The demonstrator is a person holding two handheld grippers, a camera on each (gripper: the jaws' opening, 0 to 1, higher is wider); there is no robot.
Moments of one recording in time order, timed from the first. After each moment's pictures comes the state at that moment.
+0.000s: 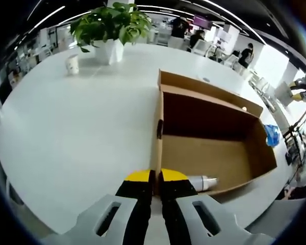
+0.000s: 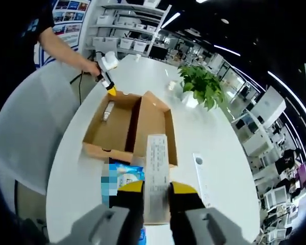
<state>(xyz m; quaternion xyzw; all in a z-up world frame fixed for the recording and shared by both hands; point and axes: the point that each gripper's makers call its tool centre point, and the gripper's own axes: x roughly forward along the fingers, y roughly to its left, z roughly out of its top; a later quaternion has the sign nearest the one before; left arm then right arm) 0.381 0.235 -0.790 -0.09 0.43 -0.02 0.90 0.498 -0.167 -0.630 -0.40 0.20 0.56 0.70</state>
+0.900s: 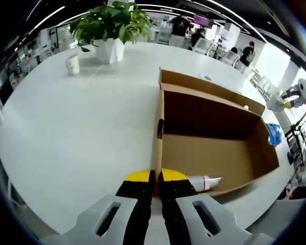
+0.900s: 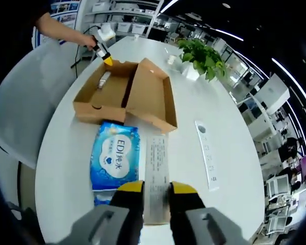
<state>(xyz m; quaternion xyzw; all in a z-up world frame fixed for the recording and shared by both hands) 0.378 0.229 -0.788 -0.08 0.43 -0.02 0.90 0.531 -0.233 -0.707 -0.43 0.27 0.53 0.68</state>
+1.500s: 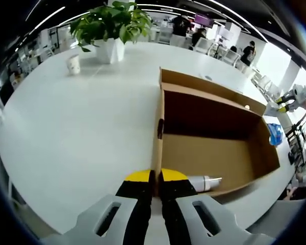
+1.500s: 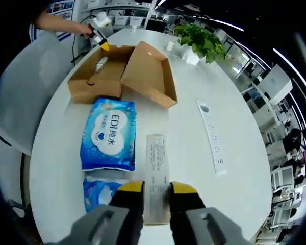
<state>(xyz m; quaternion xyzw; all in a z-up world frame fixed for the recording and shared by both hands) 0.382 0.233 -0.790 -0.08 0.43 -0.01 0.90 0.547 -0.265 -0.747 -0.43 0.31 0.53 0.66</state>
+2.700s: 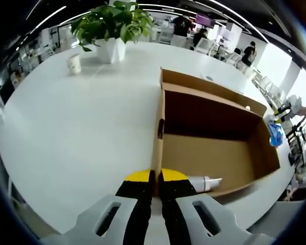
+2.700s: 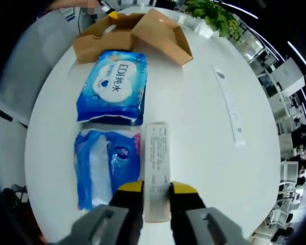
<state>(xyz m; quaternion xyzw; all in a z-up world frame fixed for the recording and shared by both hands) 0.384 0.234 -0.789 -0.08 0.43 -0.01 0.90 0.545 -0.329 -0.809 -0.48 0.38 0.51 0.61</state>
